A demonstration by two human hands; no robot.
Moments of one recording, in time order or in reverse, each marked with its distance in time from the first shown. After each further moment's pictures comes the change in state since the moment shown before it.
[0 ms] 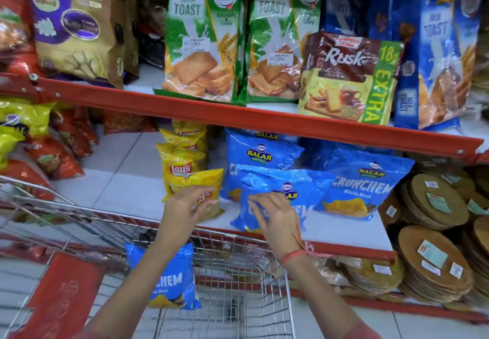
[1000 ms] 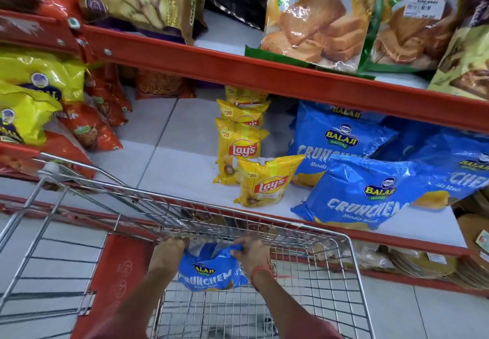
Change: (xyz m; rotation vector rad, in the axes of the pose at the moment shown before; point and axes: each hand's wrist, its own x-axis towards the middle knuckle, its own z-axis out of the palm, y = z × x) left_hand -0.115 -0.237 -0.021 0.712 -0.852 -0.487; right_hand -0.083 -0.076 0.227 0.281 -0.711 1.004
